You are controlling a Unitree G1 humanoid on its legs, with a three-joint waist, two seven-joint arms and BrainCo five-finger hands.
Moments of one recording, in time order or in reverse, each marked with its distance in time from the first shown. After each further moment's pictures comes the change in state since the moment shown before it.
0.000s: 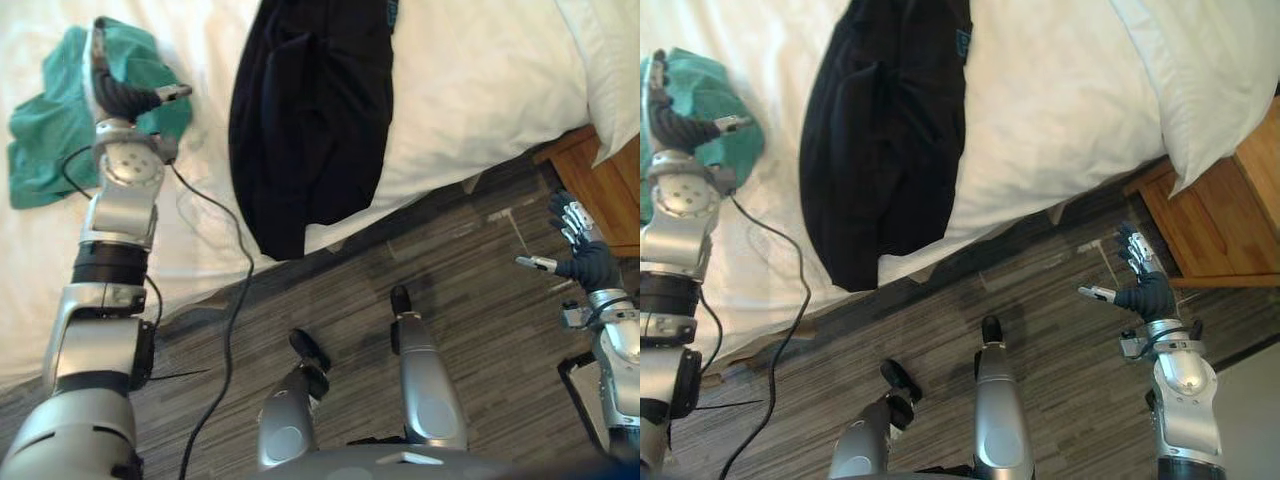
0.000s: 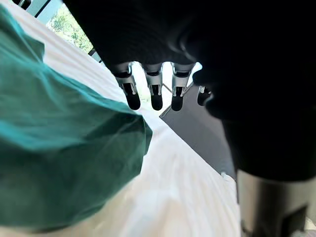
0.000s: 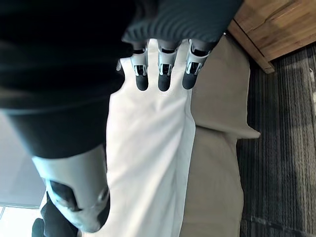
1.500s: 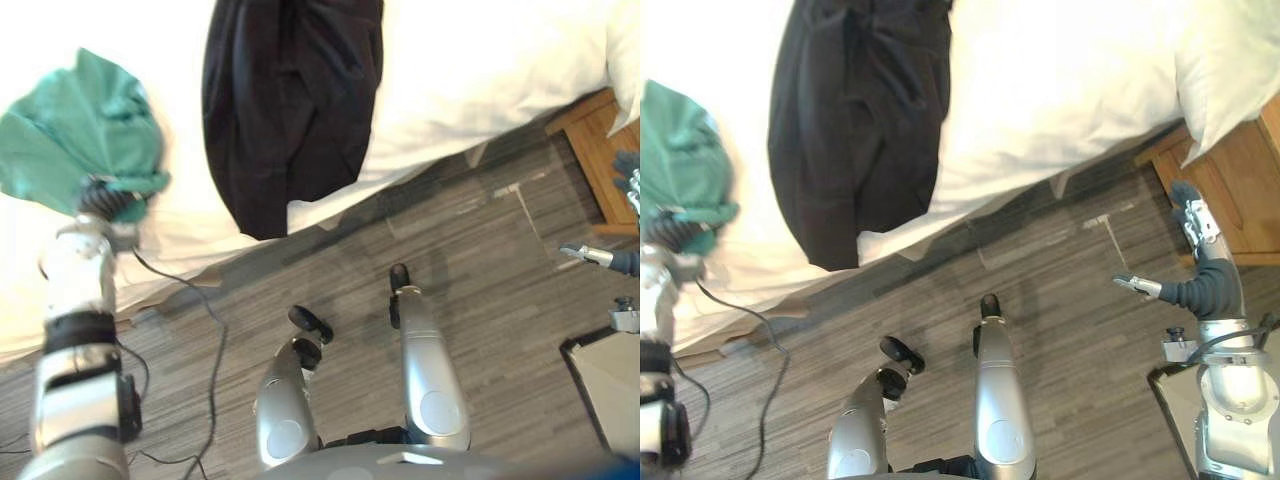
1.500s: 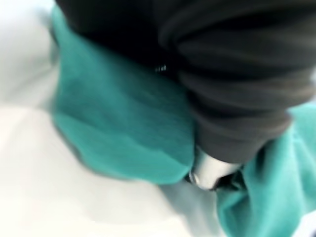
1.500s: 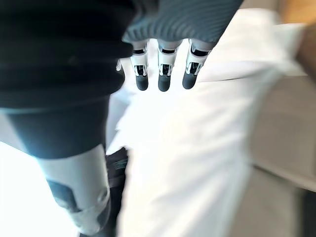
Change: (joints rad) left arm 0.585 -0.207 0.386 0.067 -0.257 -0.133 -0.556; right arm 0.069 -0.082 -0.131 -0.236 -0.068 -0.201 -0.090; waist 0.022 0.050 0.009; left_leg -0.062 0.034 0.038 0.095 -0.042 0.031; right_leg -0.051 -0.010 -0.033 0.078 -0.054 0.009
